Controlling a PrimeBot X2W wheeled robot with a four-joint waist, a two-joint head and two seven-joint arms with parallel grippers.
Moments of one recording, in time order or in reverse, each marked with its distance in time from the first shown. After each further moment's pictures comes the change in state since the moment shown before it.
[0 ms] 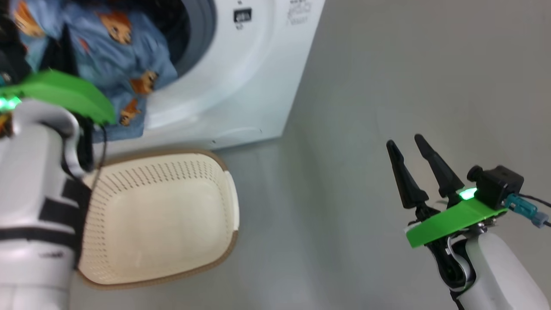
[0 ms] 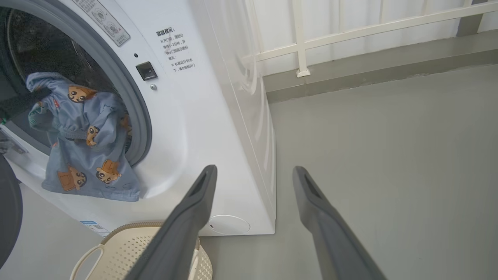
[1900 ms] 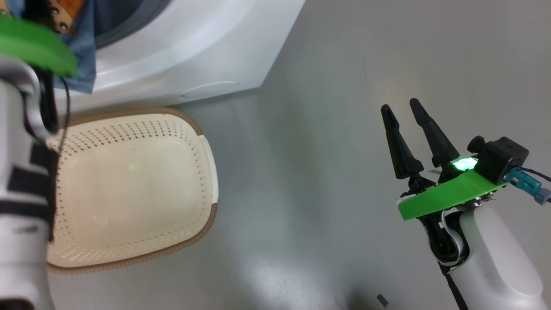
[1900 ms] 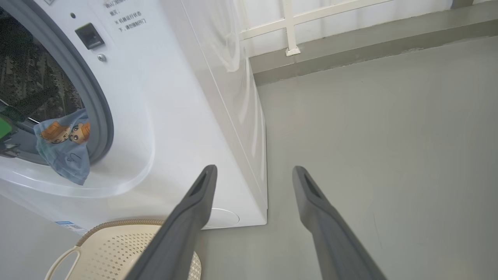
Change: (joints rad) left arm -0.163 0.038 0.042 0.026 0.147 0.018 -0.066; right arm -0.100 0.049 -0.012 -0.027 0.007 0.000 0.000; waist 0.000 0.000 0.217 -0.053
